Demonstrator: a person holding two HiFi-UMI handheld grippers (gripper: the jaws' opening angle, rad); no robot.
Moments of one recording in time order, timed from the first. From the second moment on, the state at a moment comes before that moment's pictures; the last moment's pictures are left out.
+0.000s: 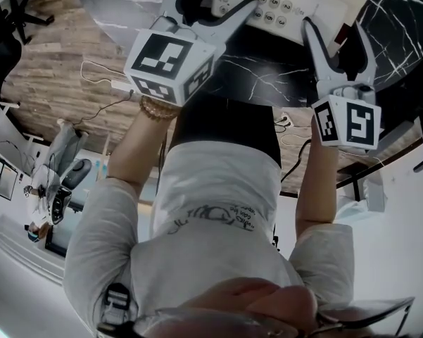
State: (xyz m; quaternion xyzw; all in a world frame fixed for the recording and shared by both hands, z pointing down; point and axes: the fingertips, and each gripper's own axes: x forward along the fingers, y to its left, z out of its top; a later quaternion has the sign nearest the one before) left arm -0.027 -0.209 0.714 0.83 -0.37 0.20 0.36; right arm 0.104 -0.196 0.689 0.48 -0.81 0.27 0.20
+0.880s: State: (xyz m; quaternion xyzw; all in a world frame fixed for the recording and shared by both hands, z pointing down) left arm -0.035 -0.213 0.579 0.84 -0.42 0.16 0.31; right arm 0.098 -0.193 0.563 0.50 -0.81 0.25 0.16
